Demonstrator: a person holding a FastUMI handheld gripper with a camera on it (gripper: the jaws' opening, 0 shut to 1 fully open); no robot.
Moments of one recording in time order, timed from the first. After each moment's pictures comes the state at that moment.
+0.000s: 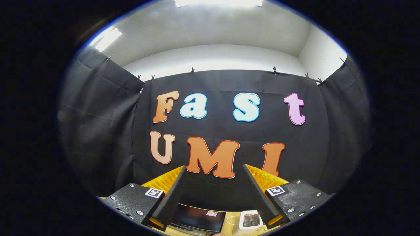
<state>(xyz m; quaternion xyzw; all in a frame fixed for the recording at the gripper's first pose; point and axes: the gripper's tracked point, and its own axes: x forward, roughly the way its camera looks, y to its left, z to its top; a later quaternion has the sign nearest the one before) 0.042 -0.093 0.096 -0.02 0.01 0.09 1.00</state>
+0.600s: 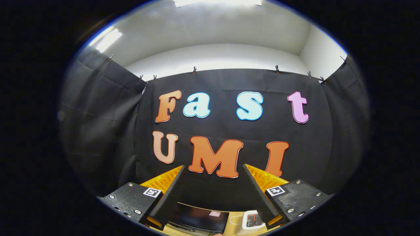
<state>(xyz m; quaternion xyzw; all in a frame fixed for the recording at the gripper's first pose) 0.045 -0.083 0.085 -0.01 0.01 0.10 0.99</state>
